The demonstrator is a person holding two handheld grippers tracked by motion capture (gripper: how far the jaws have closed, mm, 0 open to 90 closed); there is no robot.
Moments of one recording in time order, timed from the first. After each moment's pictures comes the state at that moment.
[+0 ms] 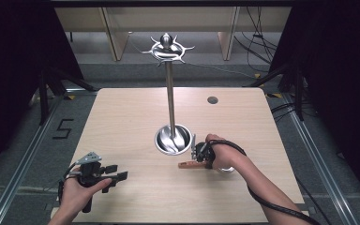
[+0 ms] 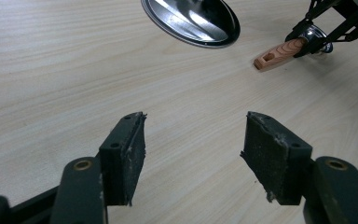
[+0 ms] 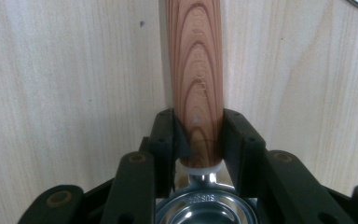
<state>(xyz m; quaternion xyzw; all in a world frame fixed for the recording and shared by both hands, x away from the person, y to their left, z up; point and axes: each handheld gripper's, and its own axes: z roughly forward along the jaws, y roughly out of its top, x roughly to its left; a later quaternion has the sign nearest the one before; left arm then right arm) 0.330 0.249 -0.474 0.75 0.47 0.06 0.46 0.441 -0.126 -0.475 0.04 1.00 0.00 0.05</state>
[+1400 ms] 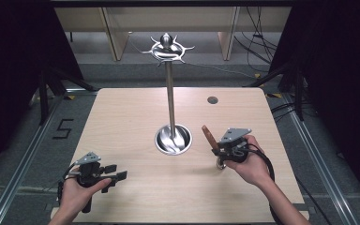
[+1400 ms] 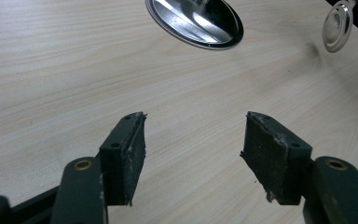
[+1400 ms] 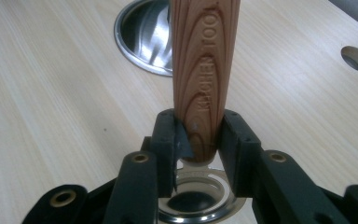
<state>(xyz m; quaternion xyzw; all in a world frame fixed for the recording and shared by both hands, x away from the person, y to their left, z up) 0.329 0.250 -0.474 0.75 0.47 0.07 0.46 0.392 -0.204 -0.423 0.28 0.88 0.33 0.18</state>
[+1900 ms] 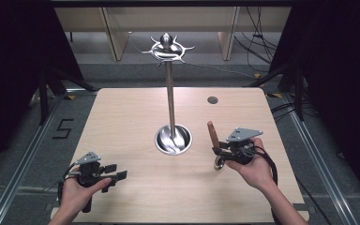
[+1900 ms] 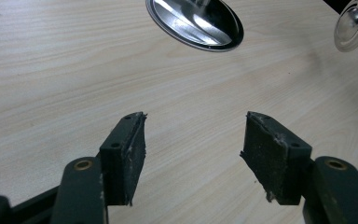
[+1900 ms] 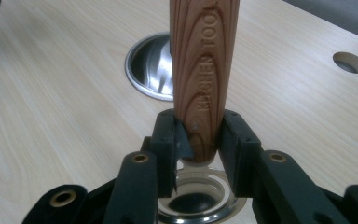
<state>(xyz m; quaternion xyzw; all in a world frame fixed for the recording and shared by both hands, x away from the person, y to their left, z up) 0.329 0.250 -0.474 0.75 0.47 0.07 0.46 0.379 -0.210 -0.413 0.32 0.85 0.39 0.17</state>
